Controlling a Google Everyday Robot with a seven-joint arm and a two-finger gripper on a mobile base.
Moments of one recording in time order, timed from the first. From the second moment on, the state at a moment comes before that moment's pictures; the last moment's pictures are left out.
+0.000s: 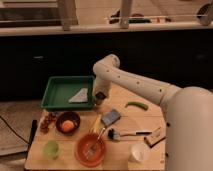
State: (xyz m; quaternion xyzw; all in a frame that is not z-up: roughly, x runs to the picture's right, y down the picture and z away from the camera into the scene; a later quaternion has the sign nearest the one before) arm -0.015 0.039 0.844 -0.15 -0.24 -0.62 0.73
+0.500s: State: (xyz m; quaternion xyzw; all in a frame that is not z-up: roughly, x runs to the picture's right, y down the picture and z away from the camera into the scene) arm 0.017 0.042 0.809 -0.14 -0.24 -0.66 0.70
